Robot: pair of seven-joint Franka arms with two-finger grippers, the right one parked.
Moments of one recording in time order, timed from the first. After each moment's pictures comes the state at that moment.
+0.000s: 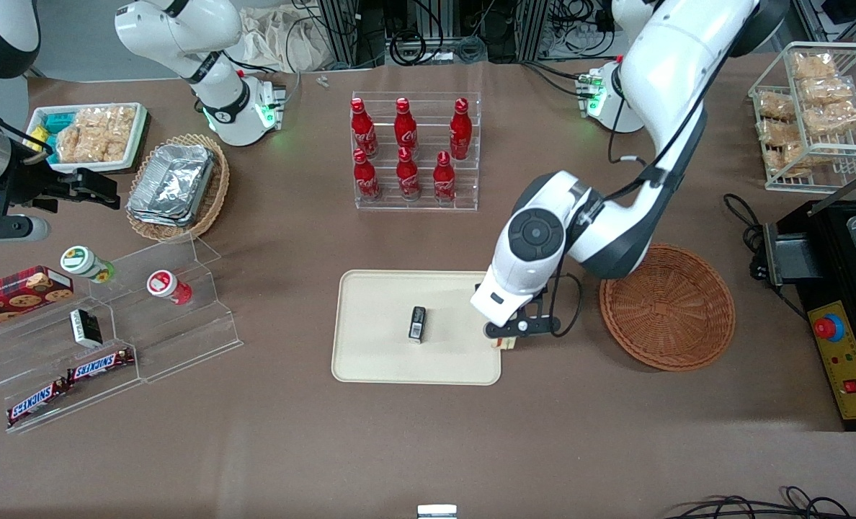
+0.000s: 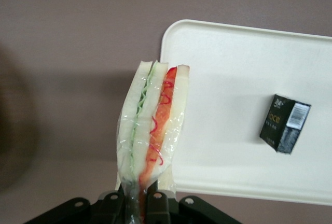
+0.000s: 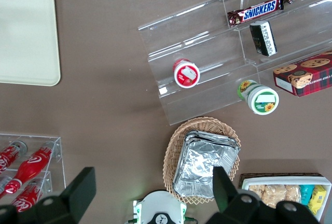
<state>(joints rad) -0.26 0.65 -0.40 -1.46 0.23 2.03 -0.76</state>
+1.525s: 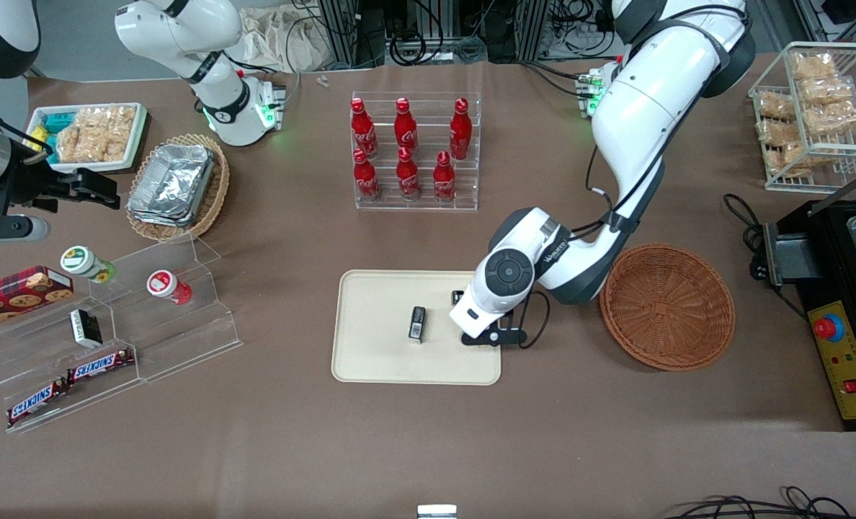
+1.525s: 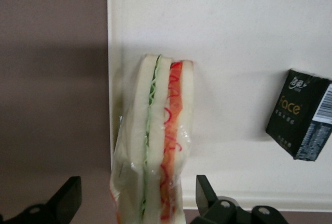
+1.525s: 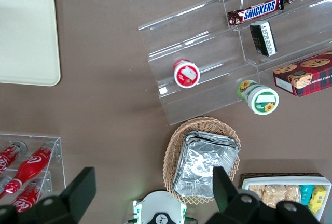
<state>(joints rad) -0.30 0.81 -0.41 -1.39 0.19 2.05 -0.73</state>
